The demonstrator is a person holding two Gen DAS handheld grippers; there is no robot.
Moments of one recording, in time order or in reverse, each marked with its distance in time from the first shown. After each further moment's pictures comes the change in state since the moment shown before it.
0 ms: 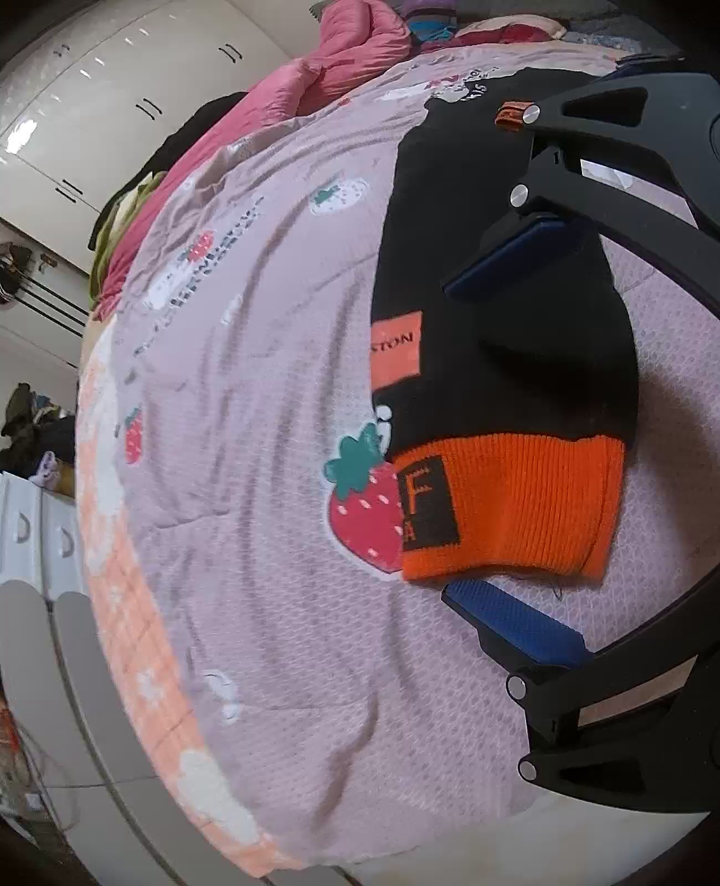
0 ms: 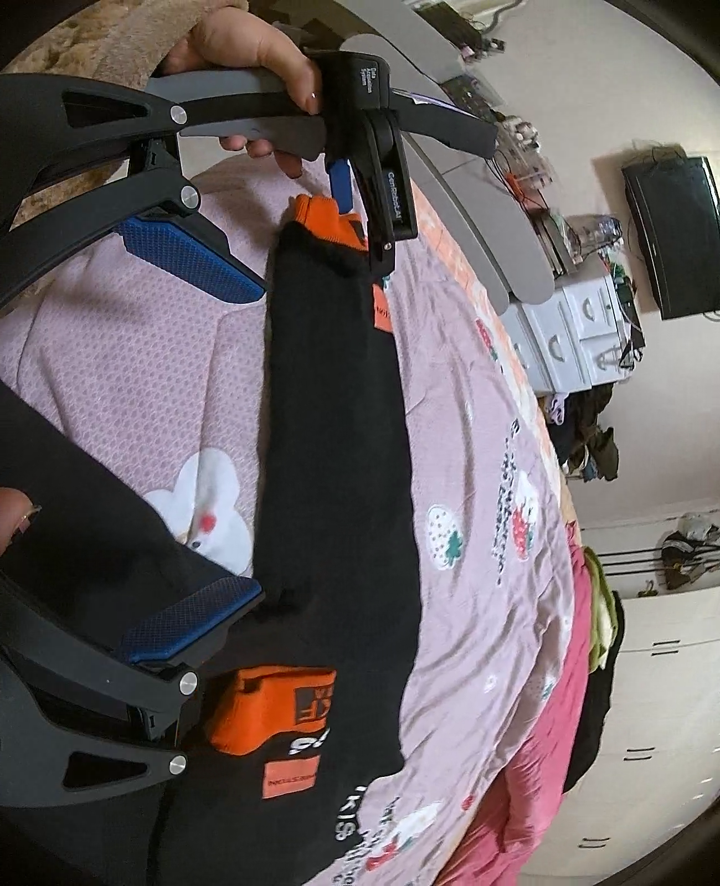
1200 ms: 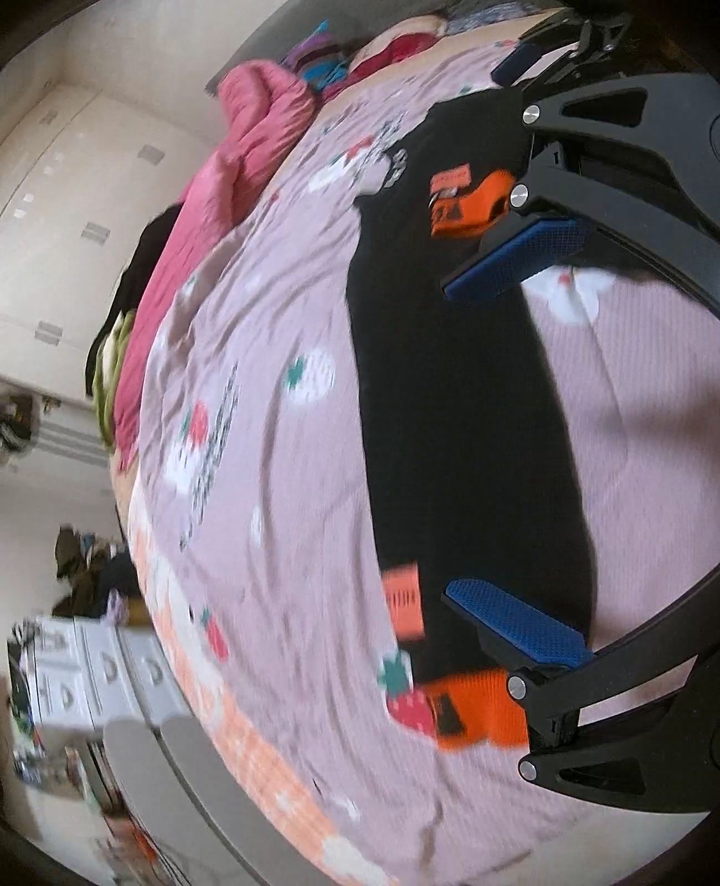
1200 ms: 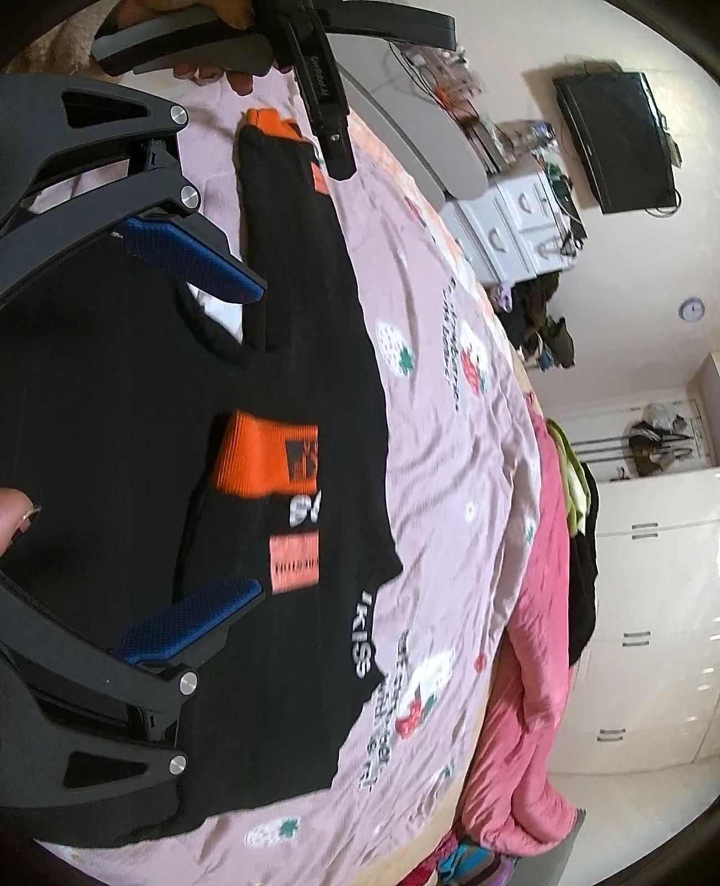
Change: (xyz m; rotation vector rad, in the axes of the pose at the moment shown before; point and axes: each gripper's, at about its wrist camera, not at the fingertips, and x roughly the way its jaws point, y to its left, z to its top) left arm -0.044 -0.112 -0.033 0.291 -0.129 -0.109; right arm -0.066 -0.099 -0.007 0.119 -0.104 -0.201
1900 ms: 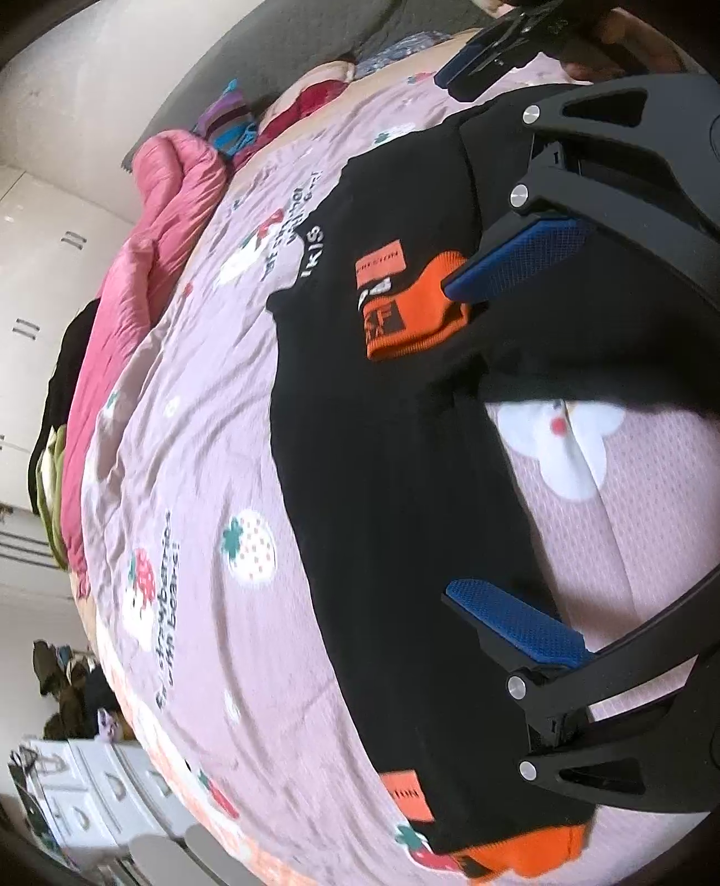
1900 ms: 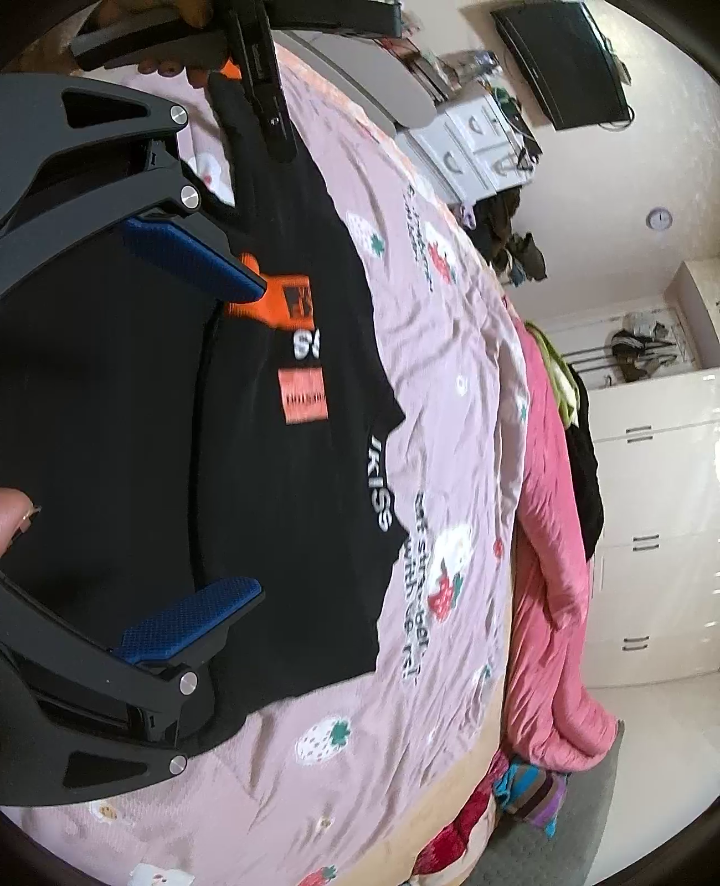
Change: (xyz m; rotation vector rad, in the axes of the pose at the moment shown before) left arm 0.043 -0.093 -0.017 0.185 0.138 -0.189; right arm -0.036 -0.092 -0.019 0.155 -0.035 -0.157
